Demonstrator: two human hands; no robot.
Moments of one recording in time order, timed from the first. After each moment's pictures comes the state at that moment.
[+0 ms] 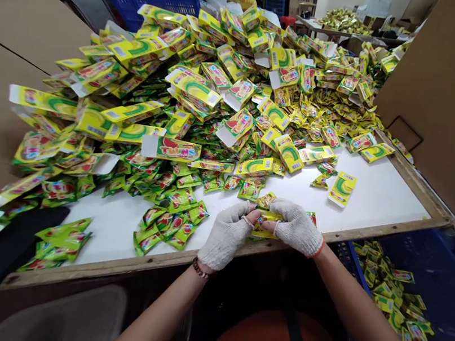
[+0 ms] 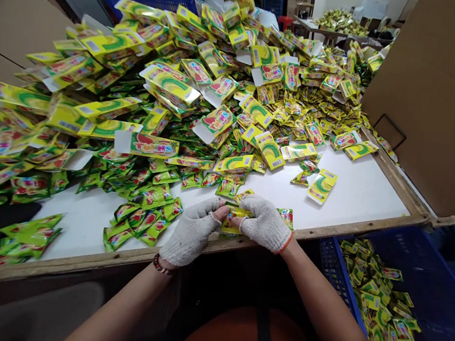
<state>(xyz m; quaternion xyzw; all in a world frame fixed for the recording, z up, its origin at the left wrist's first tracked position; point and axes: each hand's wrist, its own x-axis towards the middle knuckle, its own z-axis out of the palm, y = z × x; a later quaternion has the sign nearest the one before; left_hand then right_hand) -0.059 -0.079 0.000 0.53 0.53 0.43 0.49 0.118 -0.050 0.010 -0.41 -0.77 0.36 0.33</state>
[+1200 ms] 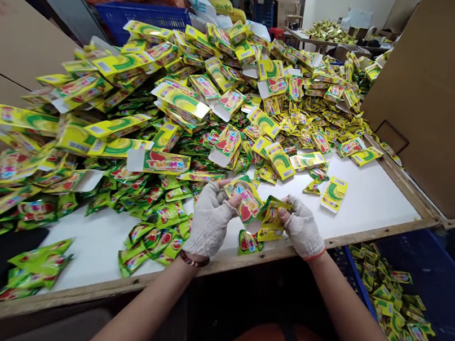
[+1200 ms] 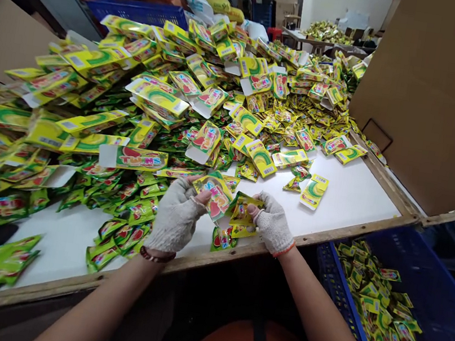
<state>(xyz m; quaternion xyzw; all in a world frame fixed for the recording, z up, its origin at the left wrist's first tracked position) -0.062 -0.033 0.015 0.43 0.47 0.59 0.50 0.131 -0.046 -0.011 -0.44 -0.49 0.56 0.51</state>
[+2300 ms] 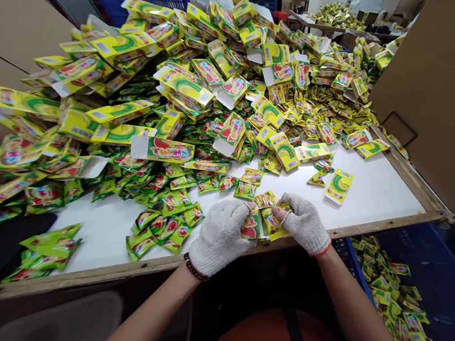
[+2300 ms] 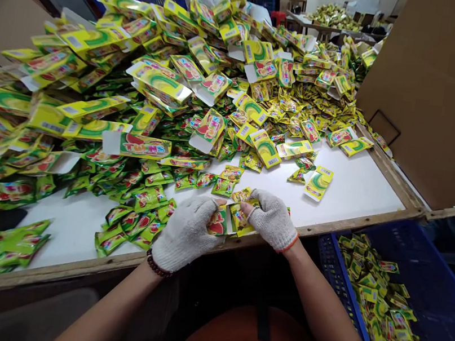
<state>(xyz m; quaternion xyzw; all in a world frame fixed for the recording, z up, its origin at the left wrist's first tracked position) -0.075 -0.073 -0.008 0.84 0.46 0.27 -0.08 0.129 -0.058 0.017 -0.52 -0.71 0.31 0.37</state>
